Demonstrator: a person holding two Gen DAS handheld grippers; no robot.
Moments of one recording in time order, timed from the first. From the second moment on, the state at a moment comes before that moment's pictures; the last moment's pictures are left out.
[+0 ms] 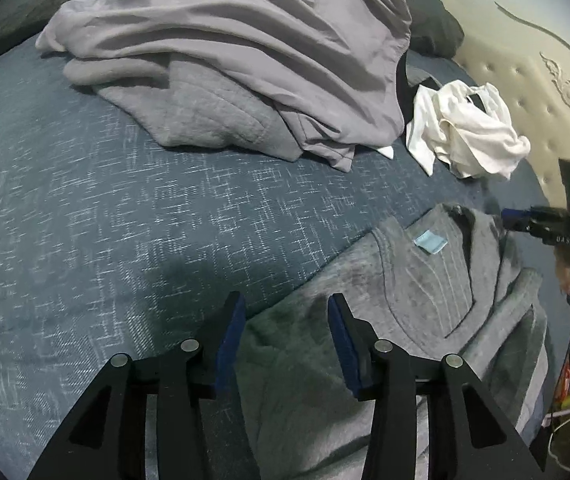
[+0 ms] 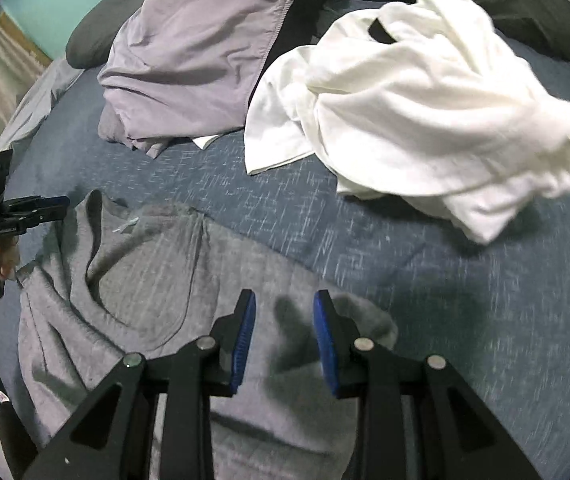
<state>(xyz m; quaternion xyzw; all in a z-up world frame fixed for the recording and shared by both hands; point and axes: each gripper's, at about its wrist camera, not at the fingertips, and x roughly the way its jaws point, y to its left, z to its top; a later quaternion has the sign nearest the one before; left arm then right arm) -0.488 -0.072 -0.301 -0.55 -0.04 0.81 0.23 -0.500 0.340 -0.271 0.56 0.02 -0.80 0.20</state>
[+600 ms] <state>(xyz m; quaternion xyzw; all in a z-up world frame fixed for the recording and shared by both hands) -0.484 -0.079 -0.314 -0.54 -0.01 0.80 0.25 -0.520 0.299 -0.306 0.55 0.11 -0.79 0.24</state>
